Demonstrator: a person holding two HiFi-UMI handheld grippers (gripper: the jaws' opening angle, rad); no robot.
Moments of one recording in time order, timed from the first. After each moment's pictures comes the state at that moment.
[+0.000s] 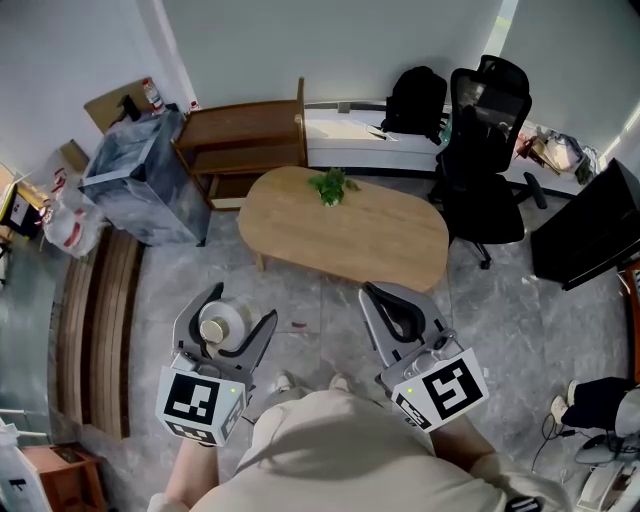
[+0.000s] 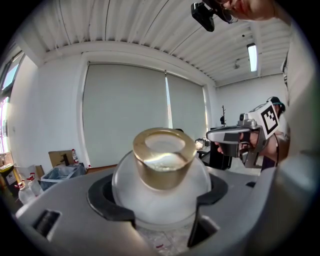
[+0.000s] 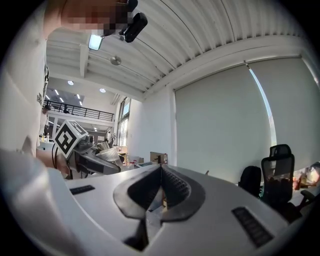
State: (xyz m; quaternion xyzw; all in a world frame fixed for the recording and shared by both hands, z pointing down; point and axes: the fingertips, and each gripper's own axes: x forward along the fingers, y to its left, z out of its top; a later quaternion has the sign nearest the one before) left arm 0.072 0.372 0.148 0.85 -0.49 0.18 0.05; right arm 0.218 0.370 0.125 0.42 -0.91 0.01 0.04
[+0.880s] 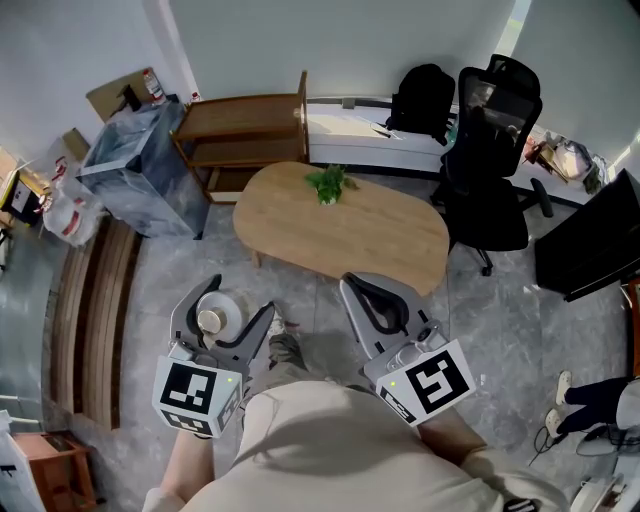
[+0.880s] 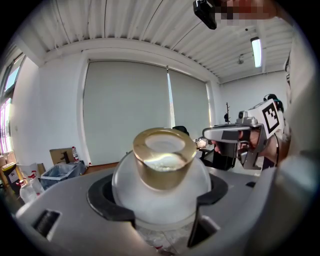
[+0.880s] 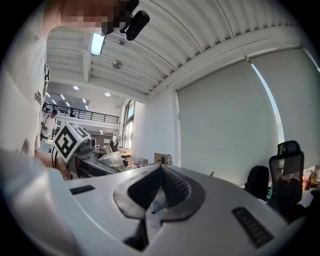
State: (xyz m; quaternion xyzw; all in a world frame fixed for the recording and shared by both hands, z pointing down) left arm 0.105 0.342 0.179 0.84 -0.51 0.19 0.05; right arm 0.231 0.334 0.149 0.38 -0.92 0.01 0.02
